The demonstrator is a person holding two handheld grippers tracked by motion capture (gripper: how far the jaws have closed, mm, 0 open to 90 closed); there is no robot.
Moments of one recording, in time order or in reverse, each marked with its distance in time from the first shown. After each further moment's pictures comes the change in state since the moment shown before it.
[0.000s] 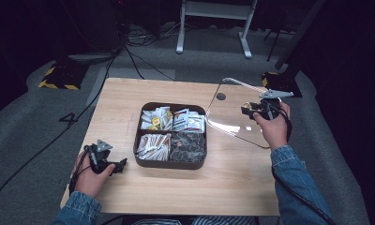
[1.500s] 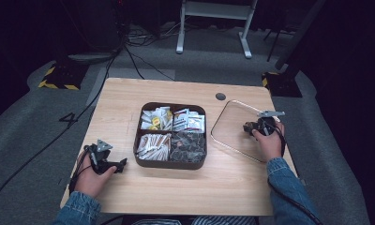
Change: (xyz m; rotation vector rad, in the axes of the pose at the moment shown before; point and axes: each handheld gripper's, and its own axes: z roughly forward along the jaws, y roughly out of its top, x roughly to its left) left arm 0.000 0.000 0.000 -0.001 0.000 0.000; right arm -0.029 -0.093 0.053 0.130 -0.053 0.084
